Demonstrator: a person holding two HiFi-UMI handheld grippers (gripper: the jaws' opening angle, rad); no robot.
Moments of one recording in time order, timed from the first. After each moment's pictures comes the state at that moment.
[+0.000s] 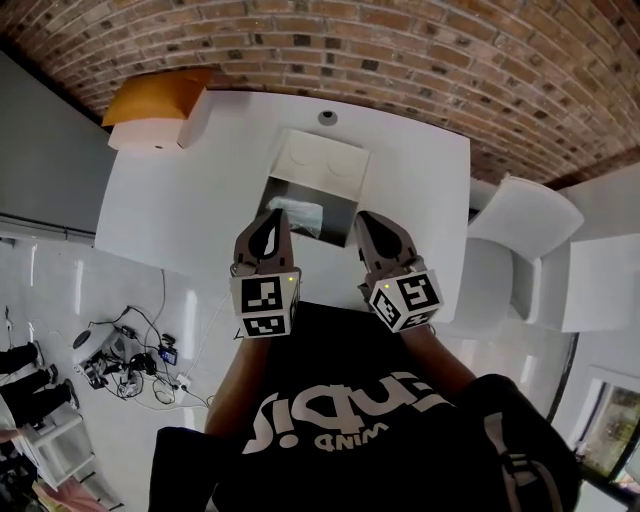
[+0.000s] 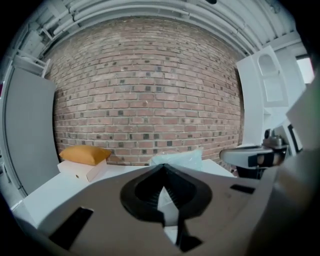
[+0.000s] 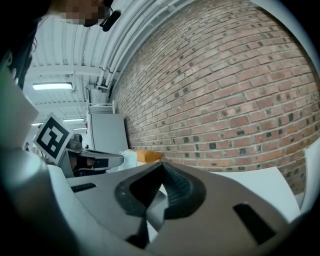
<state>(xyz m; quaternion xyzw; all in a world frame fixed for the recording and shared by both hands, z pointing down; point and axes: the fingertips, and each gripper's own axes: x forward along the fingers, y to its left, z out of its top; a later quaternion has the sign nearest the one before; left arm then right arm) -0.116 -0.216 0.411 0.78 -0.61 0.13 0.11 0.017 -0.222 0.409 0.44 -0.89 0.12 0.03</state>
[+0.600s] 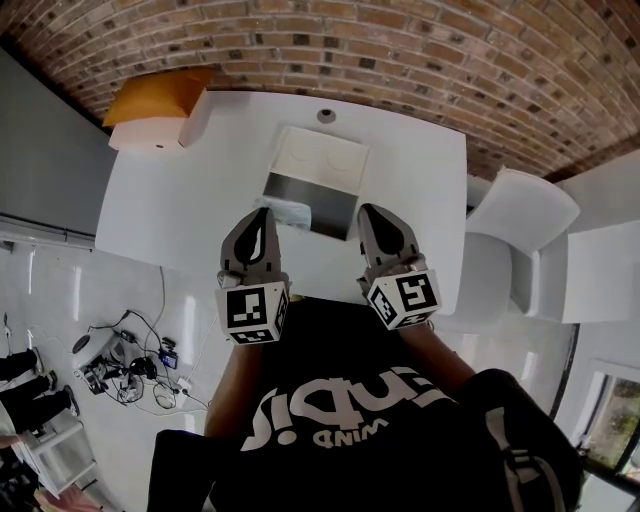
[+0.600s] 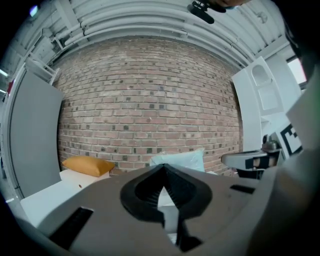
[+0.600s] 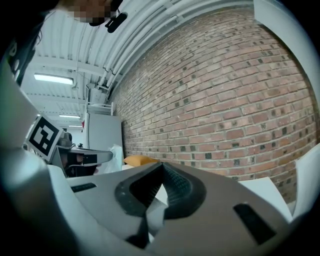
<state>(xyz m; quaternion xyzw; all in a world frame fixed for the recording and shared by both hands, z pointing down) -0.141 -0.190 0.380 0.78 -0.62 0.06 0.06 0.015 -0.209 0.389 0.47 -0.88 0.07 0.01</state>
